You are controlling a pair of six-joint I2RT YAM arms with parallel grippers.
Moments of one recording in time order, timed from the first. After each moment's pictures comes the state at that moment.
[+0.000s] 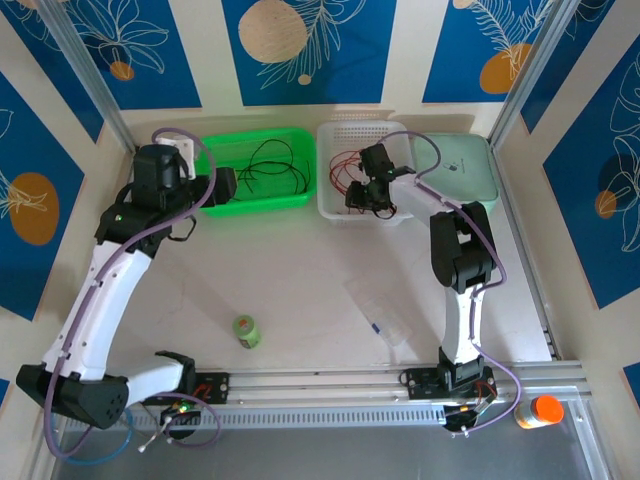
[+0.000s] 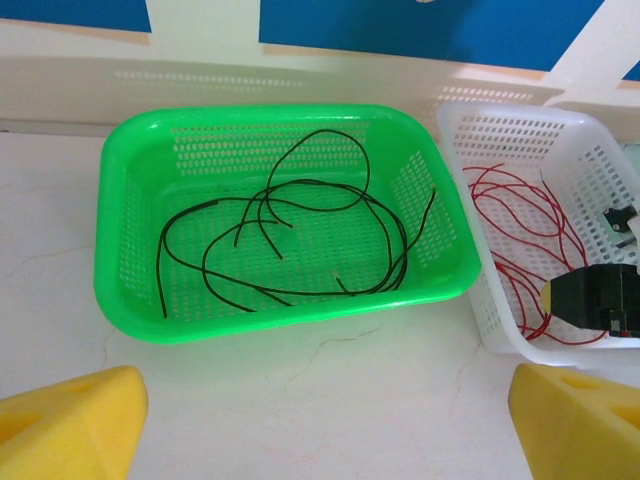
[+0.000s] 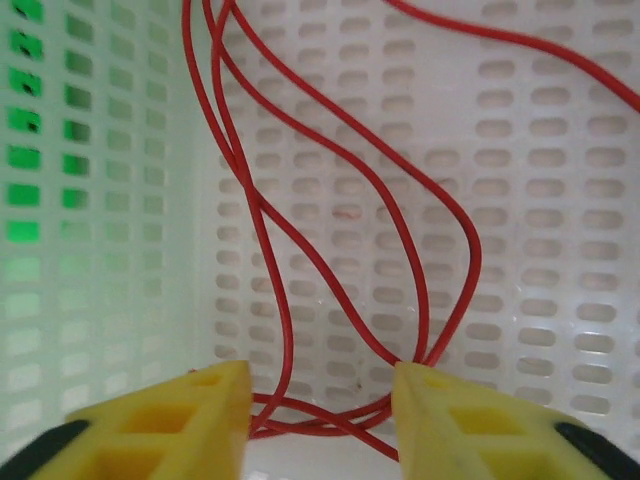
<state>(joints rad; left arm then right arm) -0.27 1.16 1.40 -0.75 -0.05 -0.26 0.34 2.04 1.57 -0.56 -0.09 0.39</state>
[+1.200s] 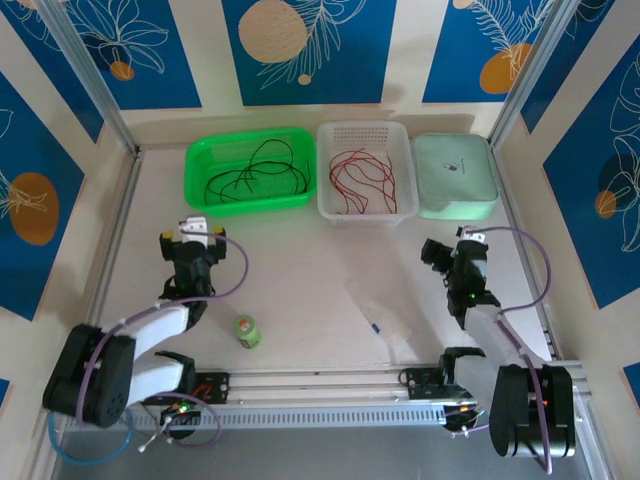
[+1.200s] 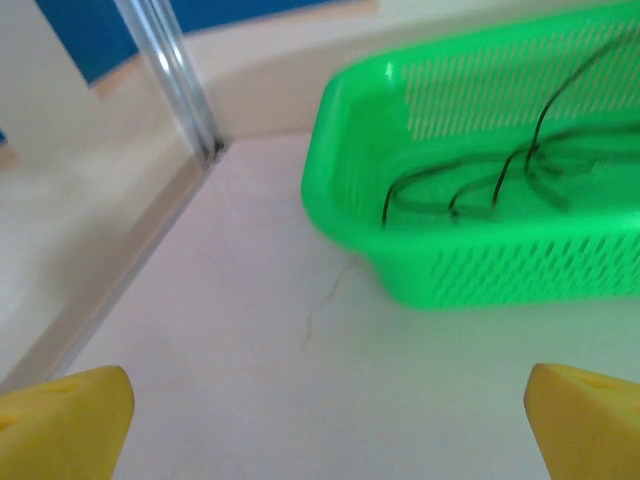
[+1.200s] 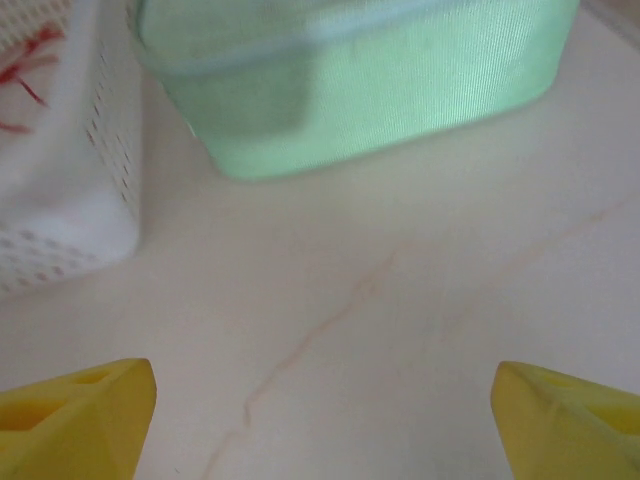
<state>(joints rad) -0.27 1.22 0.26 0.66 -0.55 0.06 -0.03 0.98 0.27 0.15 0.09 0.28</state>
